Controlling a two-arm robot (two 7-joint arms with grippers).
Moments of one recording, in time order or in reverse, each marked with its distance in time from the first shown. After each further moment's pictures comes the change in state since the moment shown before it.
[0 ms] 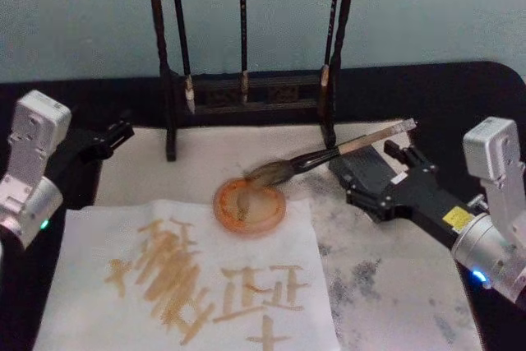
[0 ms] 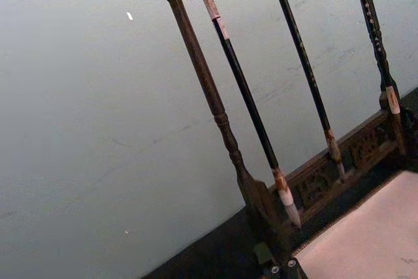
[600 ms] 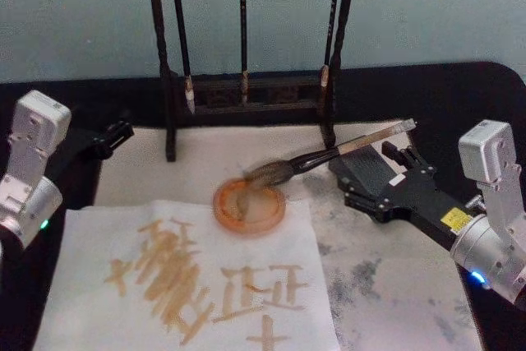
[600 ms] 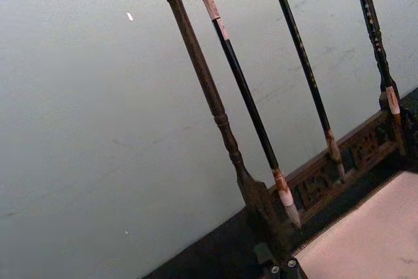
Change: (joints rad) left arm 0.000 0.000 0.000 0.000 0.000 0.000 0.000; right arm 0.001 -0.001 -0.004 0.001 -0.021 0.000 0.002
